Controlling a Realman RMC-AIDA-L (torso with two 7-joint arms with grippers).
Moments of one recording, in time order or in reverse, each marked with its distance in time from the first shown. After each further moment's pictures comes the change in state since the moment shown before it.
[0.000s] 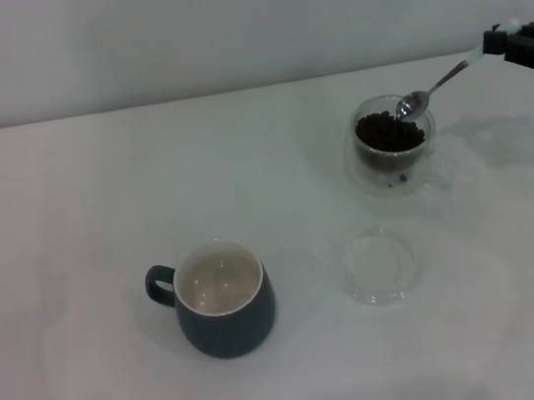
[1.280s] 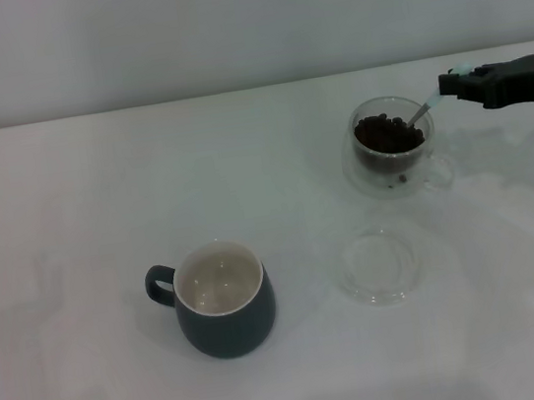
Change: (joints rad) left arm -0.020 0.004 -0.002 -0.010 -0.023 -0.012 -0.038; right arm 0.000 0.008 -0.259 -0.004 -0.014 0.198 0.198
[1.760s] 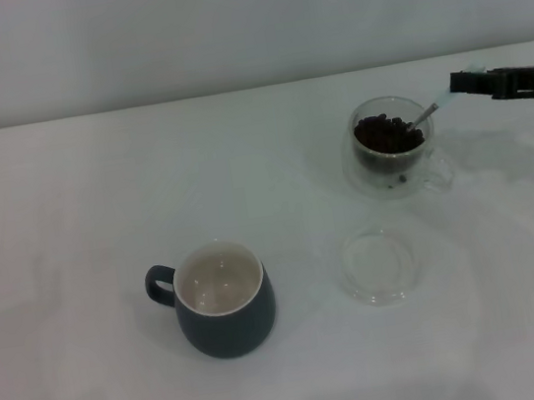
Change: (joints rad) left arm 0.004 0.000 0.000 0.000 0.000 0.000 0.000; right arm -0.009 -0.004 0.011 0.018 0.012 0.019 0.164
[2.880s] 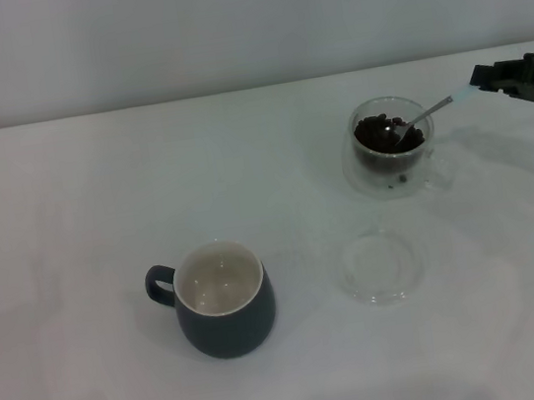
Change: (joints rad) left arm 0.005 -0.002 0.000 0.003 0.000 0.005 0.000; right arm 0.012 -0.022 0.131 0.173 0.082 -0.022 0.144
